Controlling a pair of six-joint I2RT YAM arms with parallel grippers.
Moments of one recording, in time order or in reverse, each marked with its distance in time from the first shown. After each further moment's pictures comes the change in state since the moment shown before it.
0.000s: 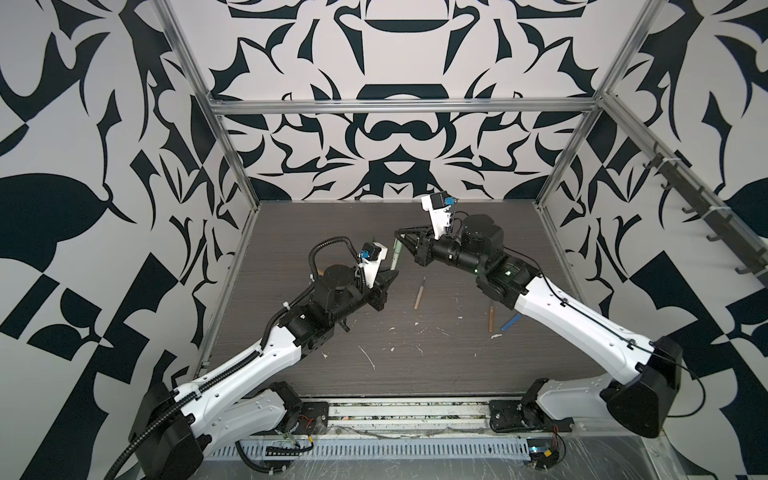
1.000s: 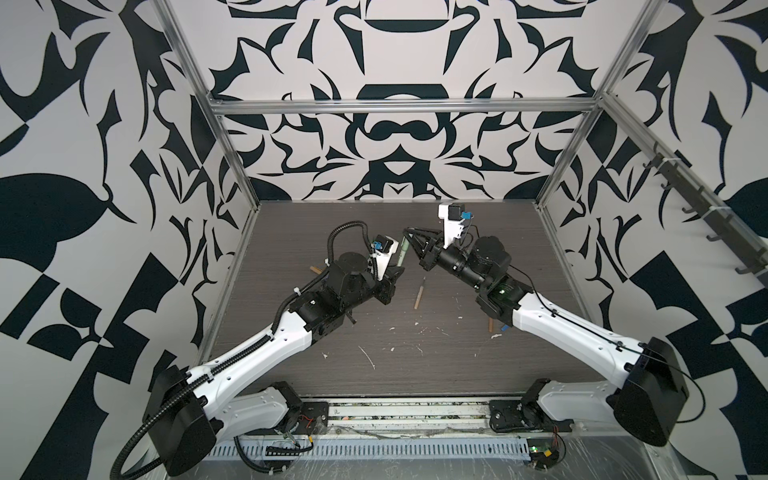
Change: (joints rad) left arm -0.005 0.119 0.135 -0.121 -0.014 0.027; right arm -0.017 -0.024 -0.295 0.439 0.076 0.033
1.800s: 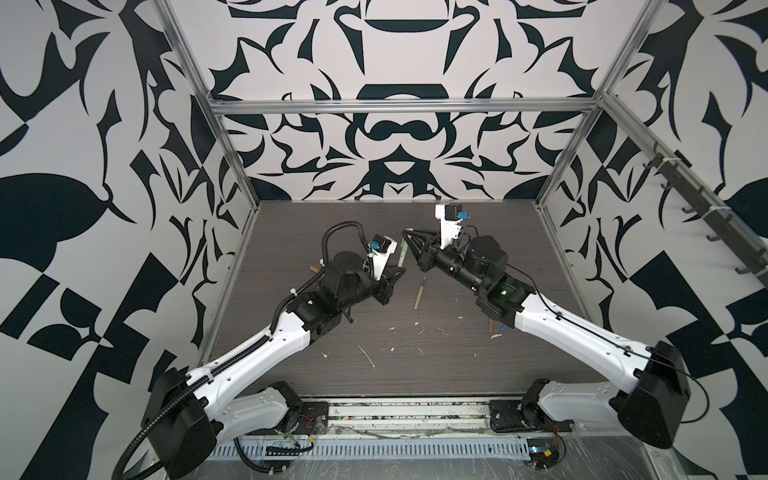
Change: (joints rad) left arm 0.039 -0.047 -0.062 0.082 0.115 -0.014; right arm 0.068 -0.054 0.098 -0.233 0.108 -0.025
